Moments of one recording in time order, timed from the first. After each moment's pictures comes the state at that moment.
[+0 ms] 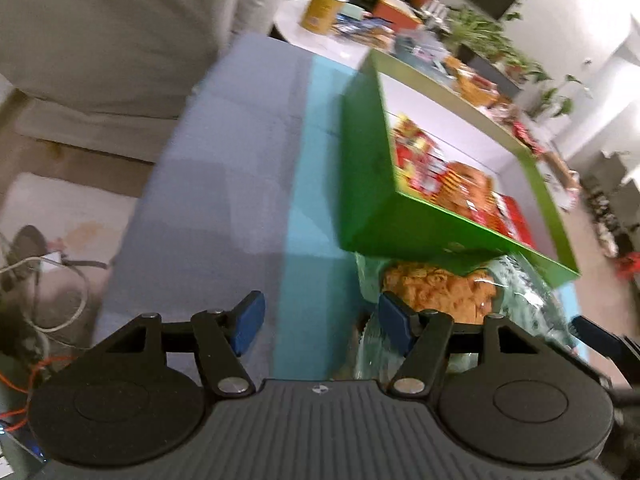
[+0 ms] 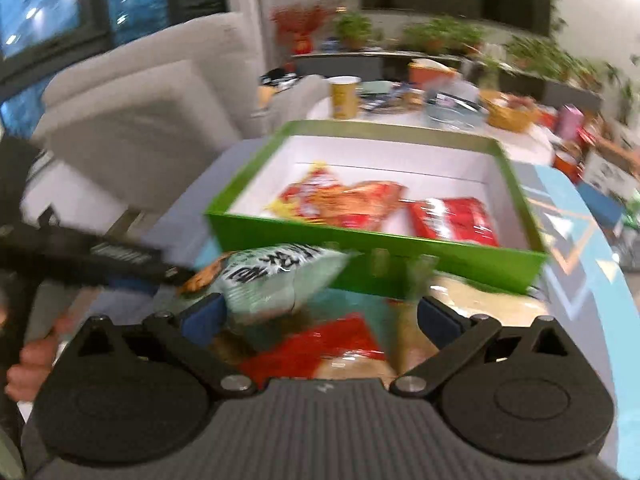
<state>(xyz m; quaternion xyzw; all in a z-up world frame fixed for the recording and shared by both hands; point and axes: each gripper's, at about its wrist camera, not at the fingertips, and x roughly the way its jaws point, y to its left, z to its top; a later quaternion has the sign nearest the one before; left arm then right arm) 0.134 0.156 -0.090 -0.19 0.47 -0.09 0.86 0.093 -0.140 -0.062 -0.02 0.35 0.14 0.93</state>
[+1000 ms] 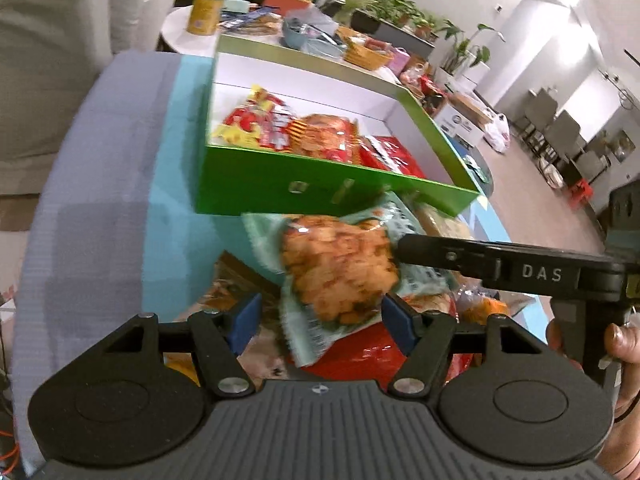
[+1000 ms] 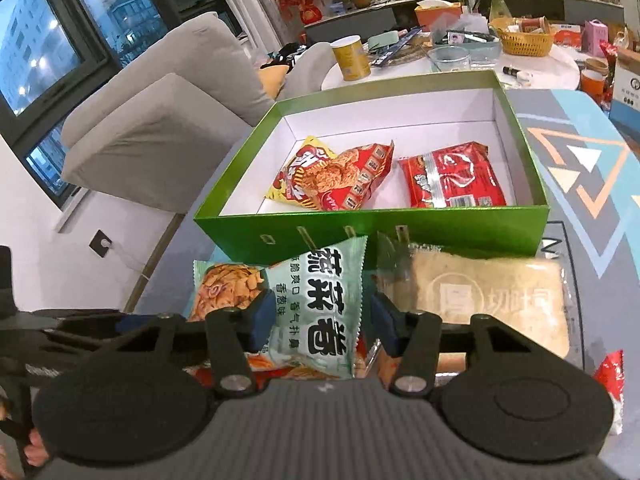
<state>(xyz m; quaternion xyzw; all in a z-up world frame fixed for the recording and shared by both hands) 0.100 0.085 -0.067 -0.12 0.45 -0.21 0.86 0.127 -0.175 -0.067 0.09 0.42 0.22 0.88</state>
